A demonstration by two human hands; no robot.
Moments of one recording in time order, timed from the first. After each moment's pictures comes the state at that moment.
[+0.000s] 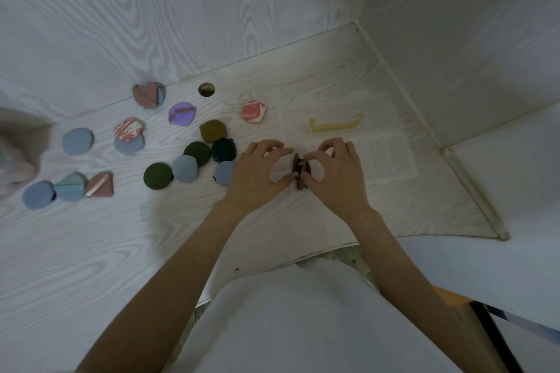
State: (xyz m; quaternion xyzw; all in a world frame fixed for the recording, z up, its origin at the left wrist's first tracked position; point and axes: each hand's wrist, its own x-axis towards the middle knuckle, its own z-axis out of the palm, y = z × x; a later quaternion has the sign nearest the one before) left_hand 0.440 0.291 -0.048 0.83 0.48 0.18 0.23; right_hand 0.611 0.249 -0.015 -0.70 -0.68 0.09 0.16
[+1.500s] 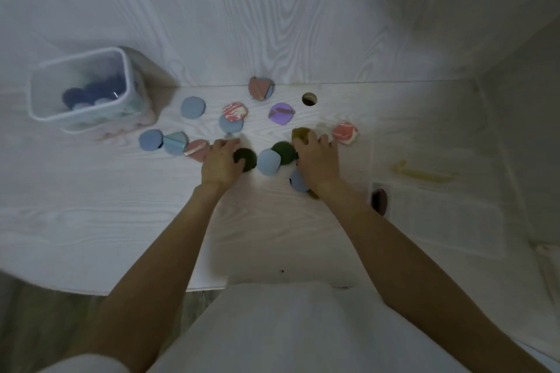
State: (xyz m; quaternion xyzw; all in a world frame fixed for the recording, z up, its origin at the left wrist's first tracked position) left_hand 0.258 0.295 -0.060 0.56 0.79 0.10 0.22; right_hand 0.453 0.345 -0.039 -0.55 -0.83 0.06 -0.05
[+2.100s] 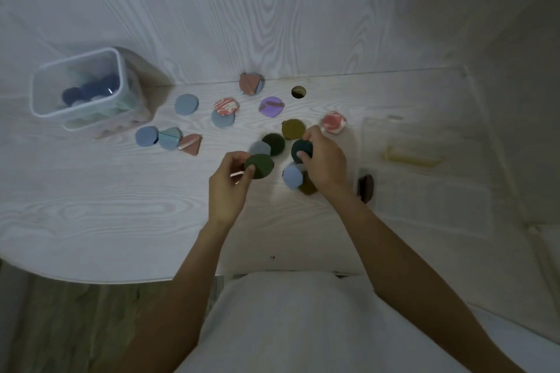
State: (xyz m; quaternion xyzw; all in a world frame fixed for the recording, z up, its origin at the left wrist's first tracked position) left_hand 0.330 0.223 -0.015 0.46 0.71 0.44 0.31; right_hand 0.496 0.316 -0.025 -0.60 -0.73 0.26 0.19
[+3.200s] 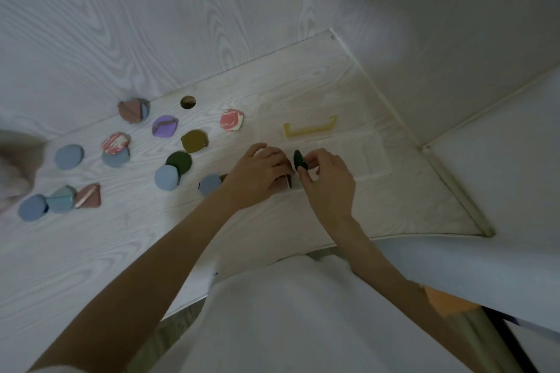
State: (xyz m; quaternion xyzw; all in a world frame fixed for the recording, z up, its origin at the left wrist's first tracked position) left_hand 0.476 0.301 -0.033 0.95 0.28 0.09 0.08; right_hand 0.630 0.230 -0.015 -0.74 -0.58 0.12 0.31
